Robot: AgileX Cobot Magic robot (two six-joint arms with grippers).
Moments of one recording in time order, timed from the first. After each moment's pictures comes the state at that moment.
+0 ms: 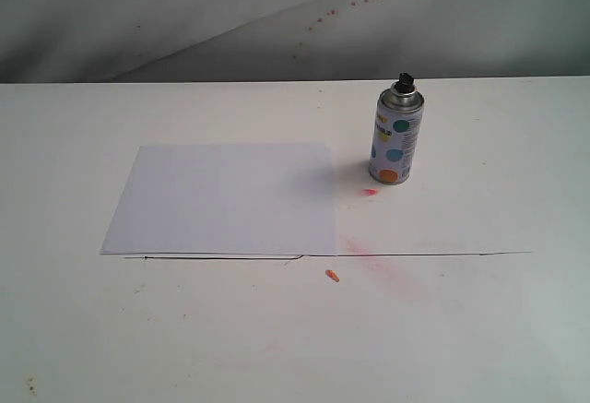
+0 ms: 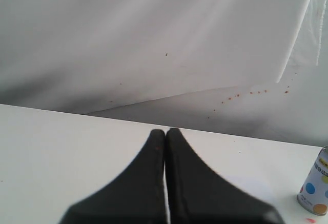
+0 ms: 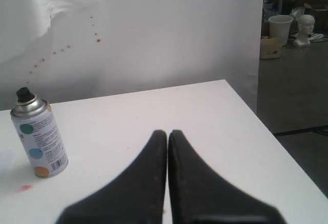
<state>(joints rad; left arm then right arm) -0.30 0.39 -0.23 -1.12 -0.05 0.87 -0.11 0.22 -0.24 -0.23 0.27 0.29</state>
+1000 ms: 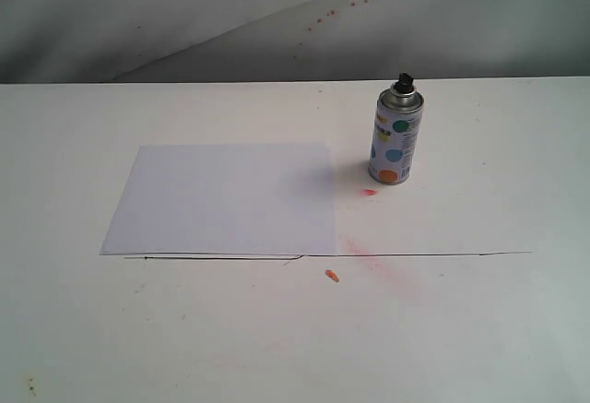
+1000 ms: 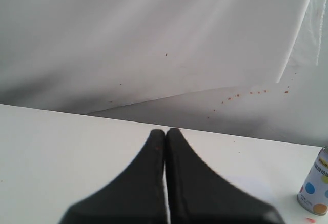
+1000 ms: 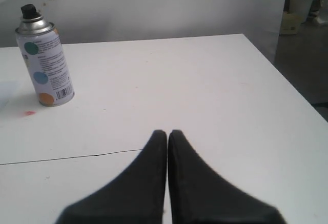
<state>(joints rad) -0.30 0.39 -0.23 -1.12 -0.05 0.87 -0.11 0.01 0.00 0.00 0.34 0.01</state>
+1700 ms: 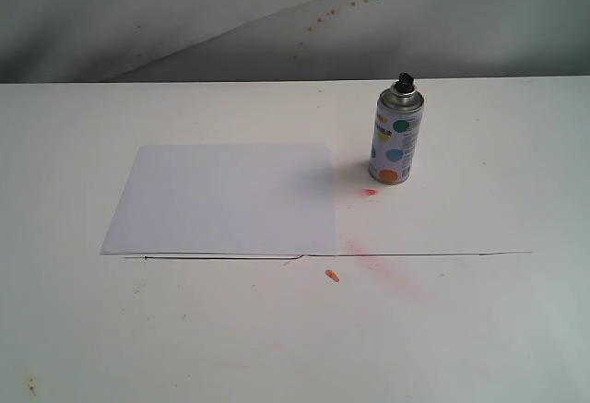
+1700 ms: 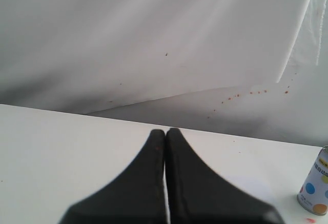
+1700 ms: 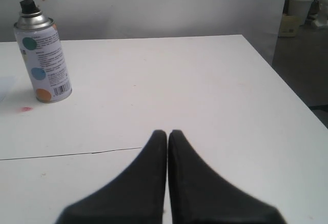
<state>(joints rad) -0.30 0.39 -0.23 -1.12 -0.05 0.87 -0.11 0.01 0.00 -0.01 0.34 -0.01</state>
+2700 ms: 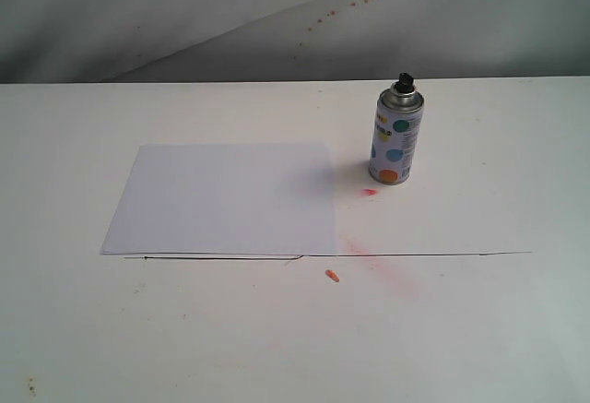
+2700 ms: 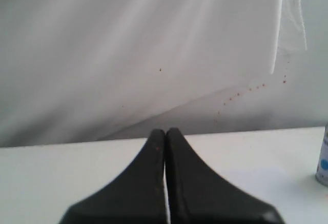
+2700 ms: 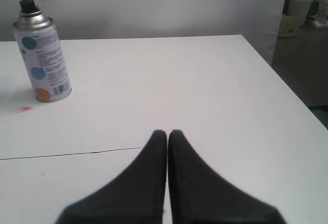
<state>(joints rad) -0.30 0.23 -0.15 -0.18 -0.01 0.15 -0.11 0.01 0.00 -0.01 0.34 -0.01</state>
